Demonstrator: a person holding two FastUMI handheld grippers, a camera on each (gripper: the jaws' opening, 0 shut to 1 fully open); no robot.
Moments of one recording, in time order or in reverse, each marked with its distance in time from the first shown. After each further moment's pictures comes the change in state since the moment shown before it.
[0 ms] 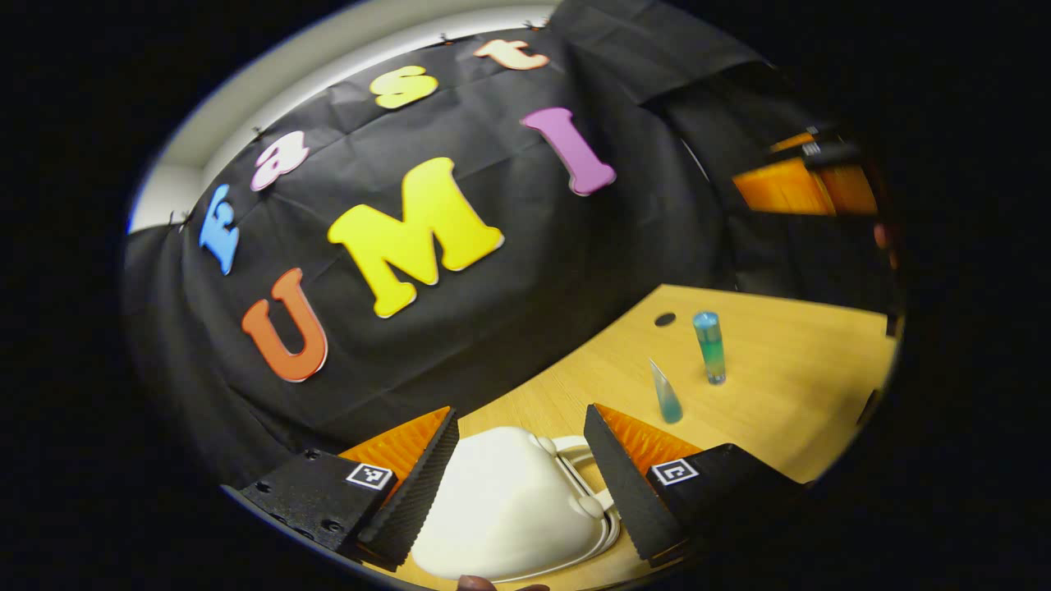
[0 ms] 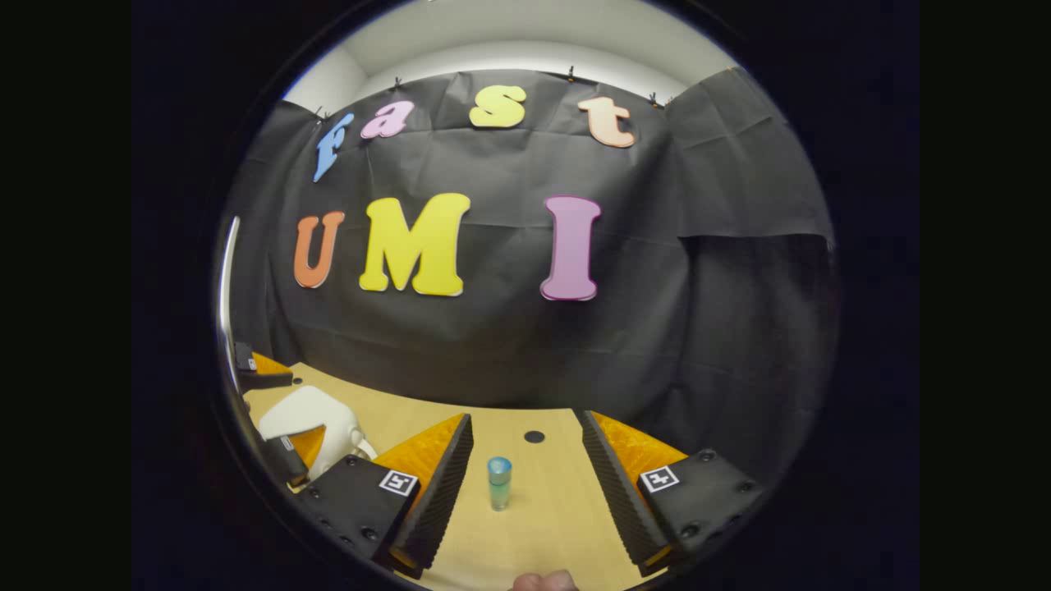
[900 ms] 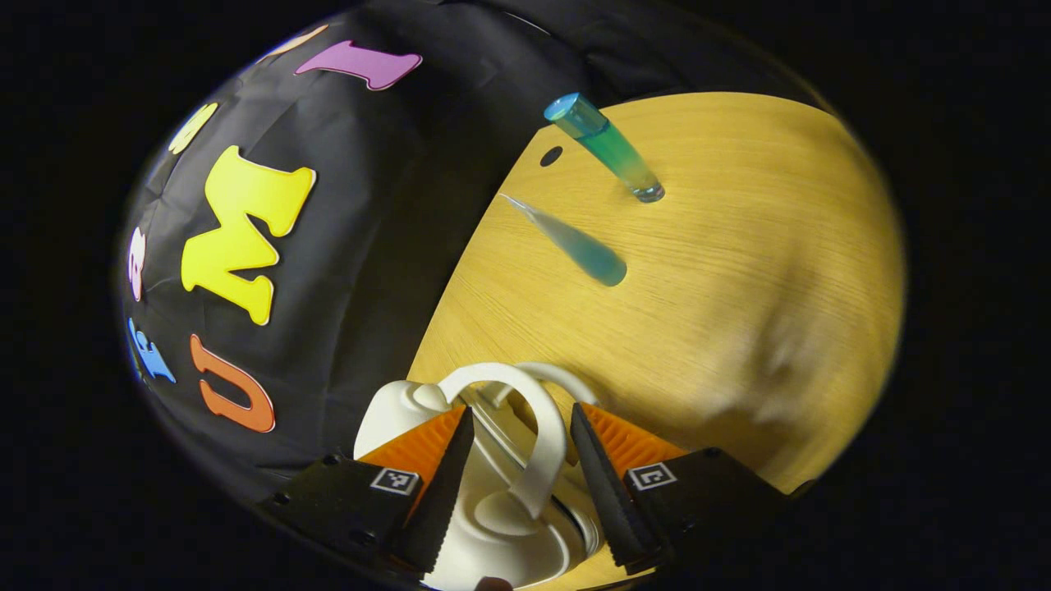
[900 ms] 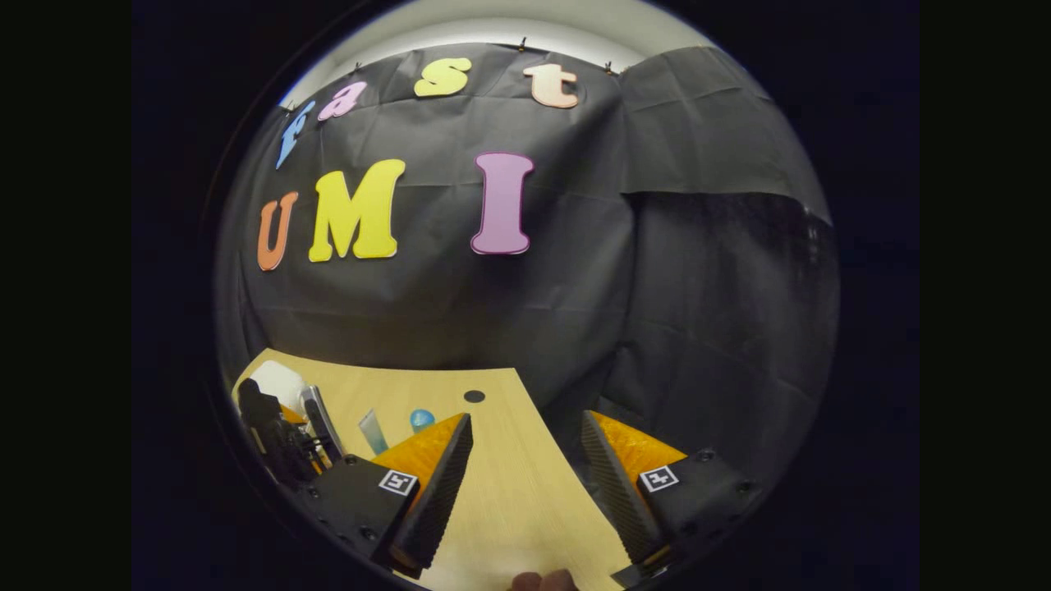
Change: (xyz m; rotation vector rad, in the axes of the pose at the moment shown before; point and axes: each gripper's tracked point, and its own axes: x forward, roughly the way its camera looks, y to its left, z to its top) left arm 0.061 -0.072 -0.102 0.400 0.414 -0.175; right arm -0.010 -0.072 -0.055 0.058 0.123 -0.152
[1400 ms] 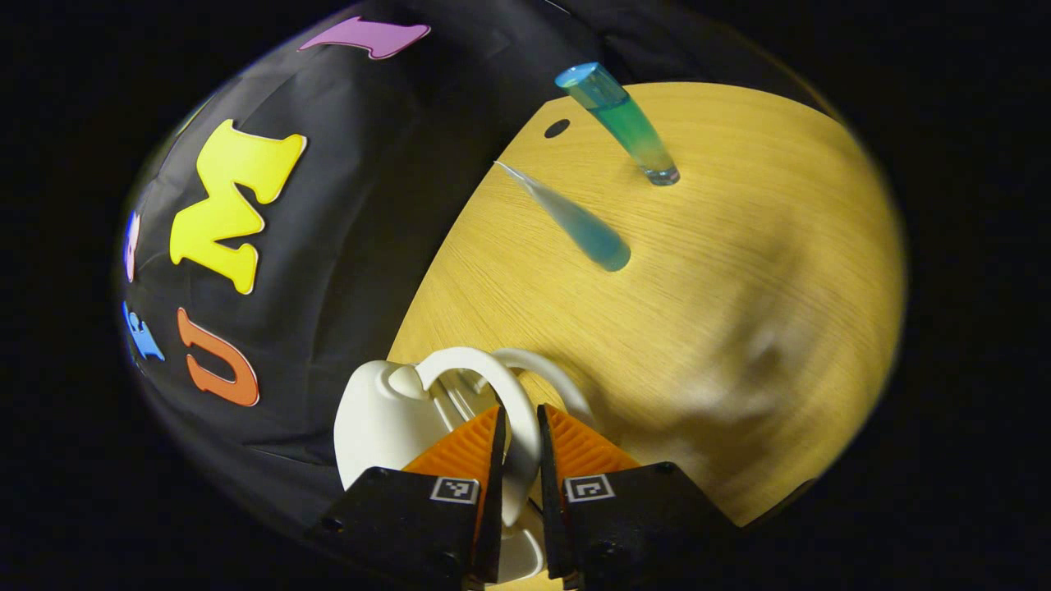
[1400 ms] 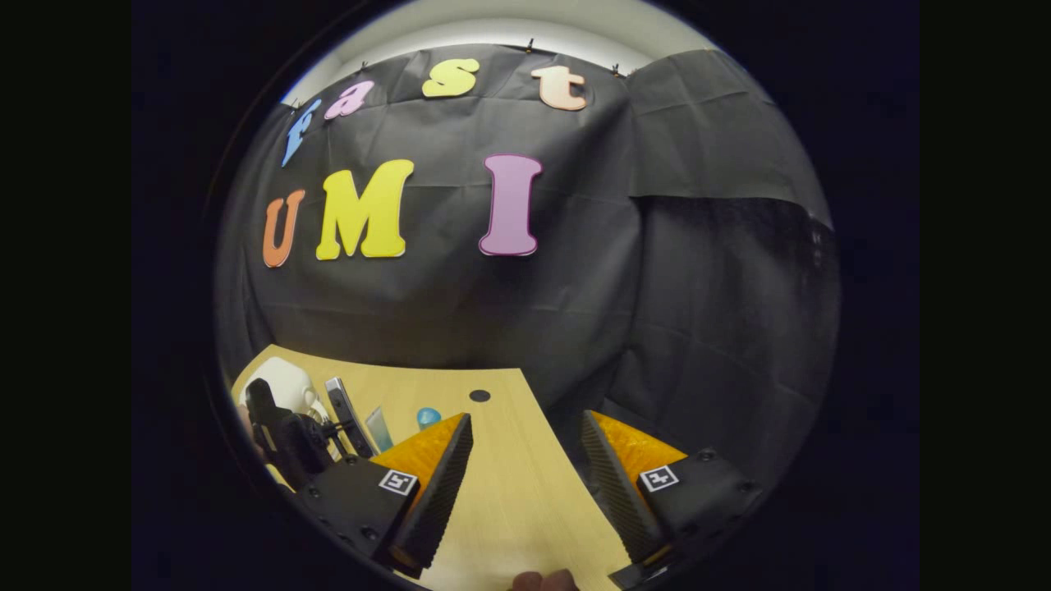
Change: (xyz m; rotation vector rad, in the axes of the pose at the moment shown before) left arm -0.001 -0.002 0.000 -0.110 0.081 -0.019; right arm -0.010 0.002 0.009 -0.023 -0.019 0.015
